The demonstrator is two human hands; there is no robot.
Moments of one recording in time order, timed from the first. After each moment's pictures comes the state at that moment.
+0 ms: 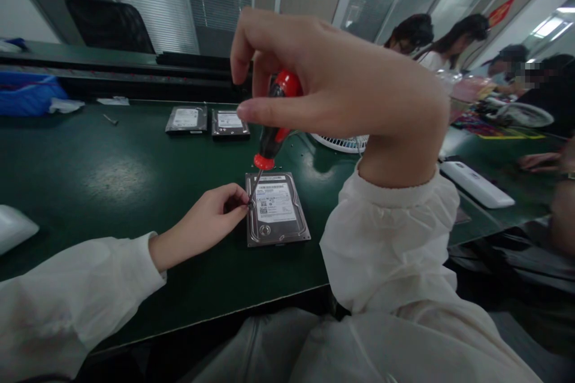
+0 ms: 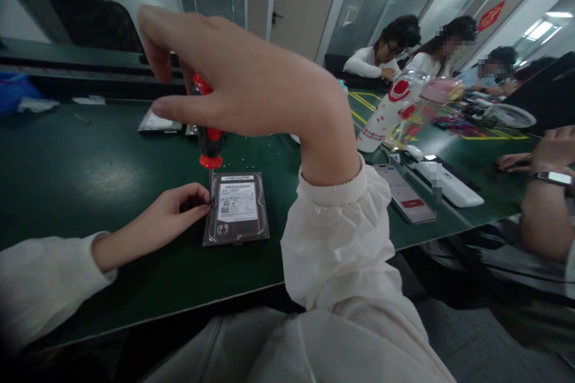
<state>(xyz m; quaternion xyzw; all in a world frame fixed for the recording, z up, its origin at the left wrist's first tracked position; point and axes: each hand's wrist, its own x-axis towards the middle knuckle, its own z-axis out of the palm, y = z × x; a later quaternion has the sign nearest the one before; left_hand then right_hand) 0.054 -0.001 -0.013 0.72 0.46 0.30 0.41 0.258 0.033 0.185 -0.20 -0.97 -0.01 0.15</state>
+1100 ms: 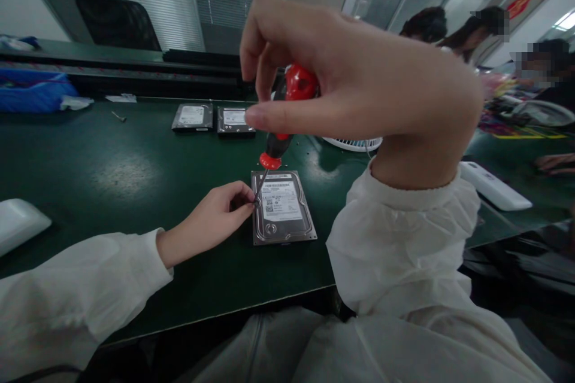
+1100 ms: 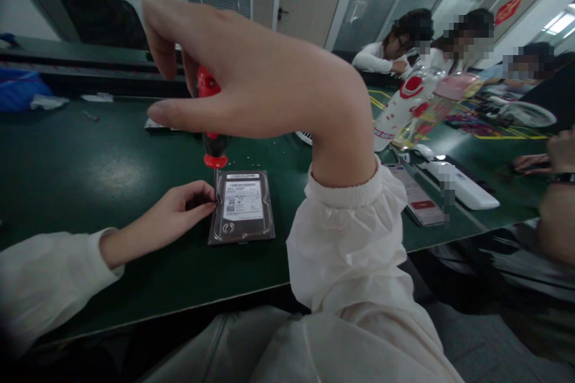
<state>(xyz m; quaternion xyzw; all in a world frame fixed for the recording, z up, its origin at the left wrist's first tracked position) 0.055 -0.002 -0.010 0.73 0.46 0.30 0.41 0.258 0.032 0.186 -0.19 -0.97 -0.01 0.14</state>
